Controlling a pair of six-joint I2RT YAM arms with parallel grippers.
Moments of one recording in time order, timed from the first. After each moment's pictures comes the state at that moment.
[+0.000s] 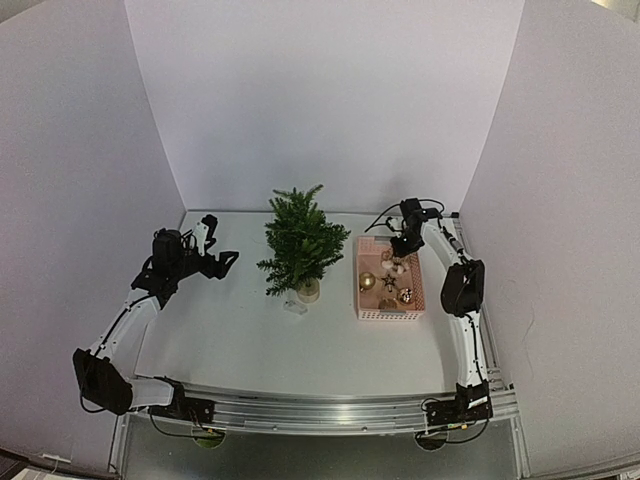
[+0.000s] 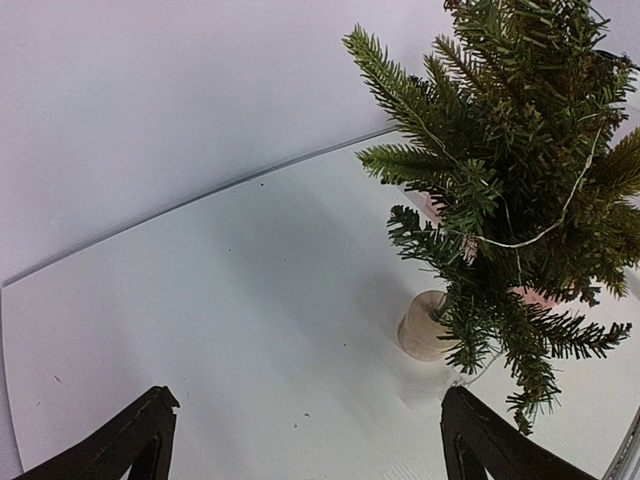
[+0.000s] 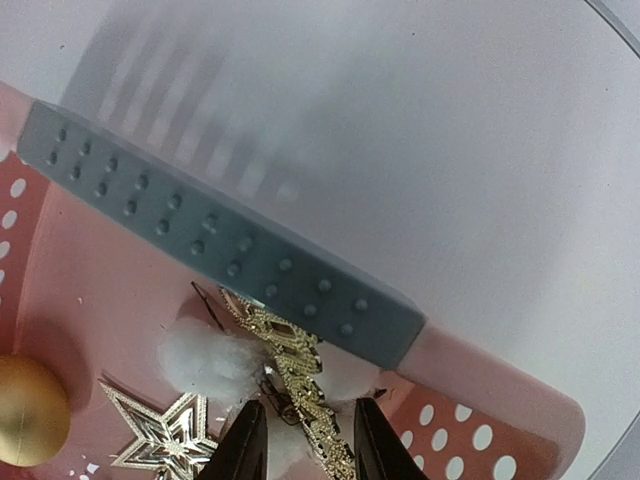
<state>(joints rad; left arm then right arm) -0.25 1.23 1.05 -0.24 0.38 0.11 0.22 2.52 2.38 -1.11 -0.05 -0.25</state>
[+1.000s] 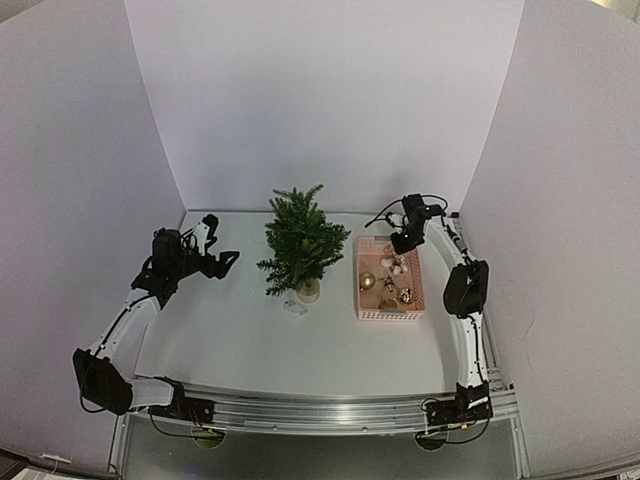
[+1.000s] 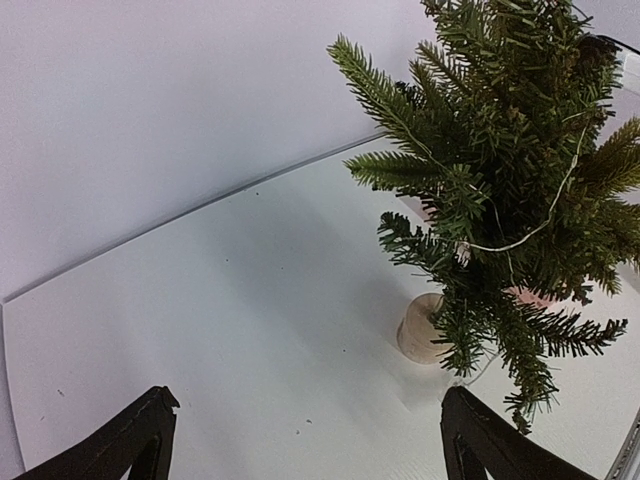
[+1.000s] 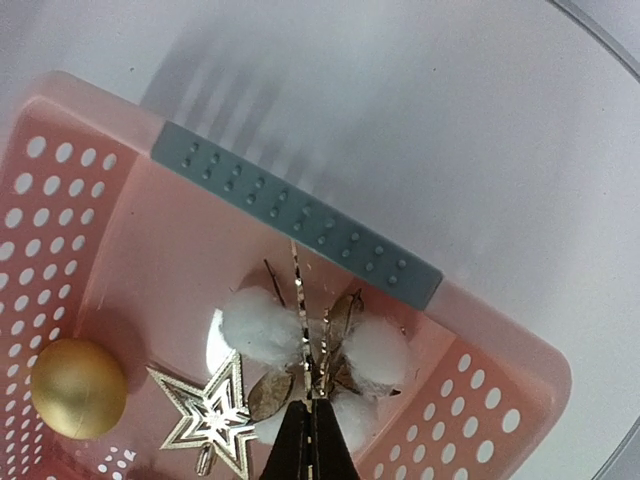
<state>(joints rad) -0.25 1.23 1.05 -0.23 0.39 0.13 0.22 2.47 2.37 -1.13 -0.13 -0.23</state>
